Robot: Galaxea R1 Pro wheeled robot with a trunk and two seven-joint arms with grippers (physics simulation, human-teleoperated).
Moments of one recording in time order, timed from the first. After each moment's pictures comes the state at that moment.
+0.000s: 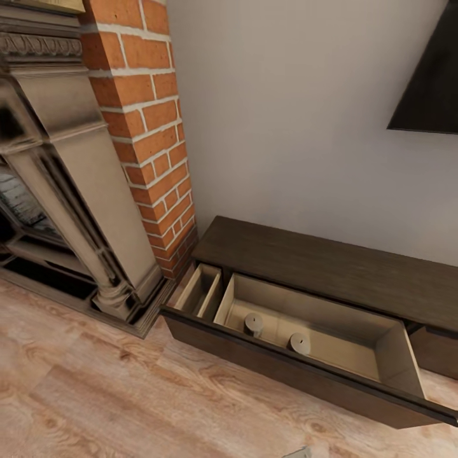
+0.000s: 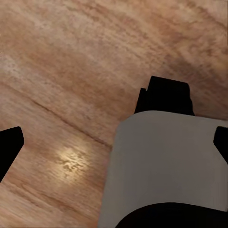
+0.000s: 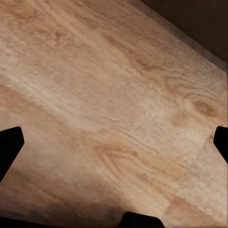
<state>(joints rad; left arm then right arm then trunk) -0.36 0.04 -0.11 0.05 0.27 -0.06 0.16 -0.34 0.13 0.77 -0.07 -0.39 -0.39 -0.30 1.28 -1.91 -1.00</state>
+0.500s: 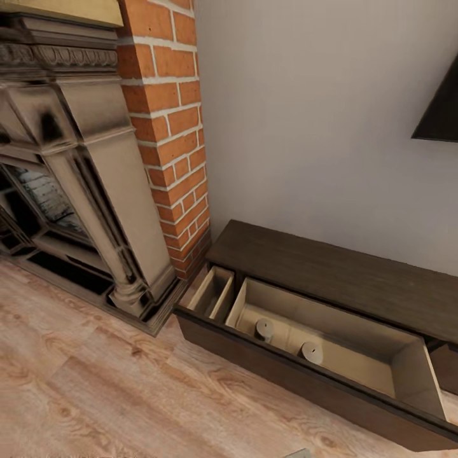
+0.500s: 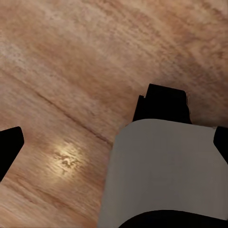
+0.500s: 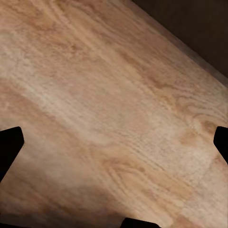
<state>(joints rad) -0.36 0.04 -0.11 0.05 0.27 -0.06 0.16 -0.34 0.13 0.77 -0.07 -0.39 -0.39 -0.29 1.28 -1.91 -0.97</state>
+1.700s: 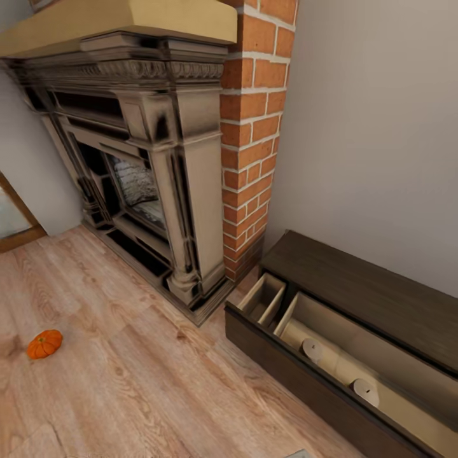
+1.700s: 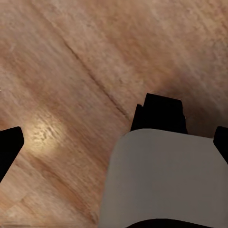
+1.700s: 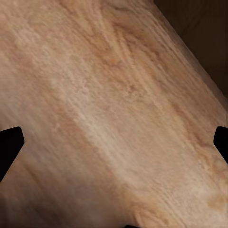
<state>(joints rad) -0.36 0.04 -0.11 0.06 0.27 -0.06 0.16 -0.34 0.14 0.77 -0.07 -0.39 -0.39 -0.29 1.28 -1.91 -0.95</state>
